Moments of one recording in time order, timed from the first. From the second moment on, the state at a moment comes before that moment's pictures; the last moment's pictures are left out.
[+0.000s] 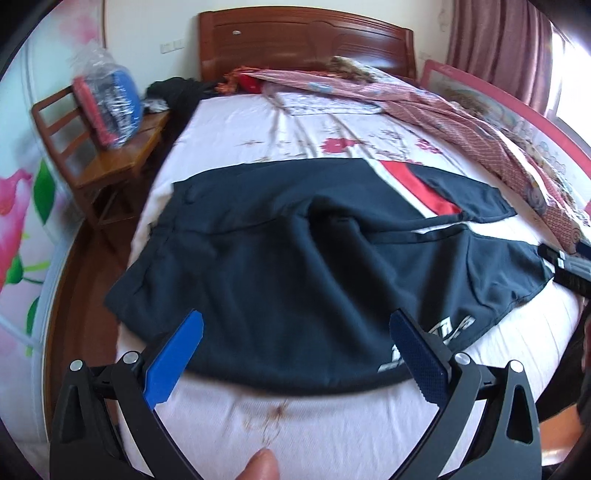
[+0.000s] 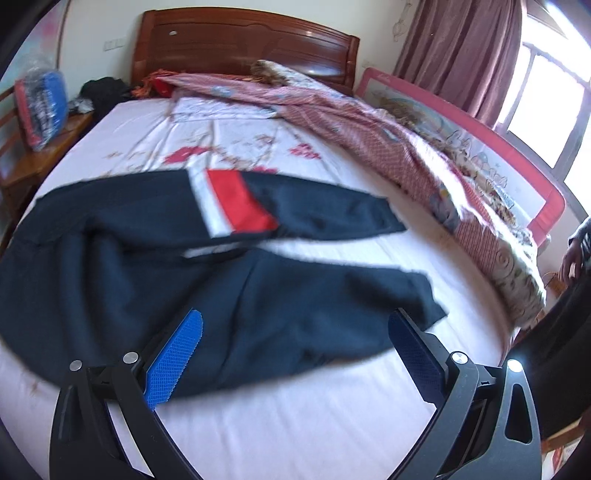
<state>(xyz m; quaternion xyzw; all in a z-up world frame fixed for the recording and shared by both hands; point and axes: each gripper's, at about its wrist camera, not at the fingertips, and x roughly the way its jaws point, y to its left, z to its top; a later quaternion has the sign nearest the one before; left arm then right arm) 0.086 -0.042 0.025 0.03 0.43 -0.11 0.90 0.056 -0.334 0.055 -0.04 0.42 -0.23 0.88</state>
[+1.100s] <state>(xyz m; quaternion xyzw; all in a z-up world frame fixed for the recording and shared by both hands) 0.203 -0.120 0.014 0.09 0.41 -0.22 0.88 0.340 -0.604 -0.037 0.38 0.60 -0.23 0.66</state>
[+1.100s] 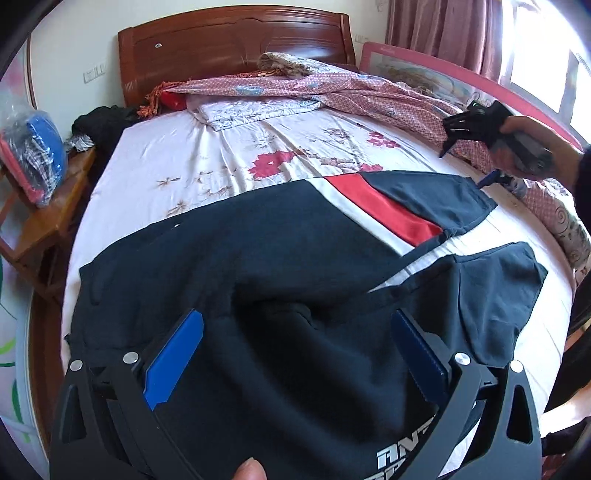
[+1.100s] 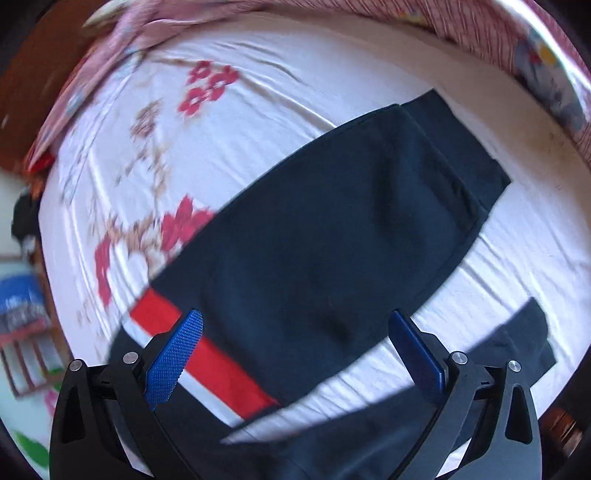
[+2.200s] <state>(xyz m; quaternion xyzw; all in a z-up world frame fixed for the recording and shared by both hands) 0.408 -0.062 -0.020 0.00 0.52 -0.15 0.84 0.420 -0.659 -0.128 0.40 0.63 -0.40 0.53</state>
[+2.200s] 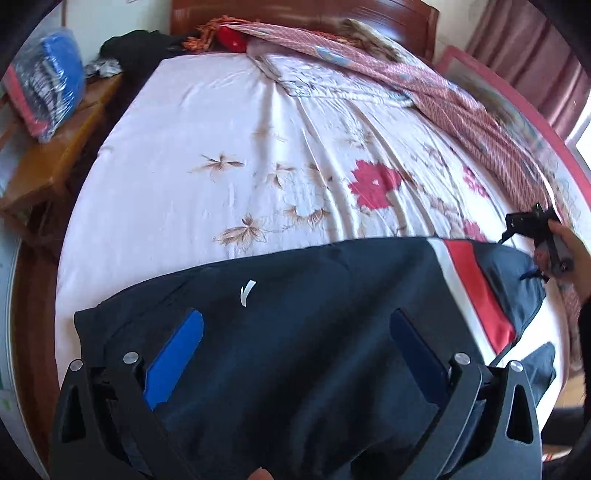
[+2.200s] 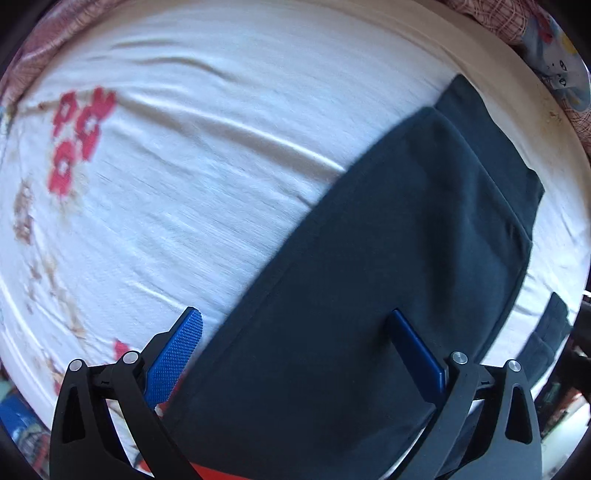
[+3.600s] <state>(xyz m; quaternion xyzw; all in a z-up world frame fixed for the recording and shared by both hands) 0.502 -0.076 -0.107 0.25 0.68 -0.31 0.62 0.375 -0.643 -0.091 0.40 0.59 -0.33 0.62</state>
